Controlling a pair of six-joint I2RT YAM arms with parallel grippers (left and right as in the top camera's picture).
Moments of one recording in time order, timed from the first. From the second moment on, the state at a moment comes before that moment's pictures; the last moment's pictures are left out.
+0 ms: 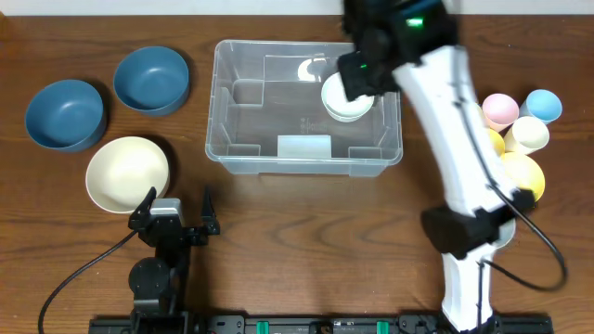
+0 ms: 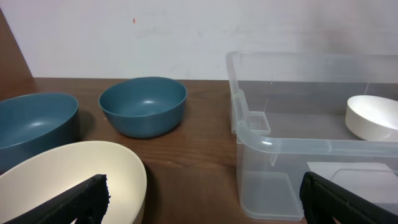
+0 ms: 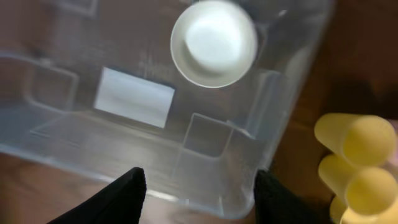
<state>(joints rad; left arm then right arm) 0.00 0.01 0.02 -0.12 0.00 -0.03 0.45 2.13 2.61 -1.69 0.08 0.23</state>
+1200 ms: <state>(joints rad) 0.00 0.01 0.02 -0.12 0.00 -0.03 -0.15 0.94 0.90 -1.30 0.31 0.89</state>
